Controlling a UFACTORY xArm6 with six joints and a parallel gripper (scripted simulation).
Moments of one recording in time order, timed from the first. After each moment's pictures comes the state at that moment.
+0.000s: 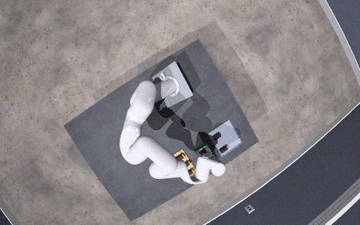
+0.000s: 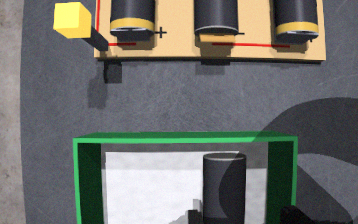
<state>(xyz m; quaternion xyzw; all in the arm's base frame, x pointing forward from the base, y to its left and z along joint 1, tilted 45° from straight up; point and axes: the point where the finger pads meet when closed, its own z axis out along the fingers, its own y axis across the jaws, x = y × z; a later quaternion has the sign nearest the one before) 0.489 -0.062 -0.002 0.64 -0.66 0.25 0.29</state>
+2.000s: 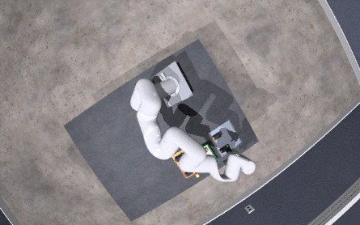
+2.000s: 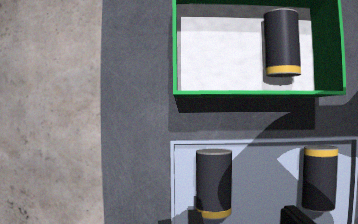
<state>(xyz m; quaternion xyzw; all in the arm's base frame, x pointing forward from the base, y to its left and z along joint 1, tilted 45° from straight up) 0.559 0.059 -0.066 0.64 -0.66 0.25 0.30</state>
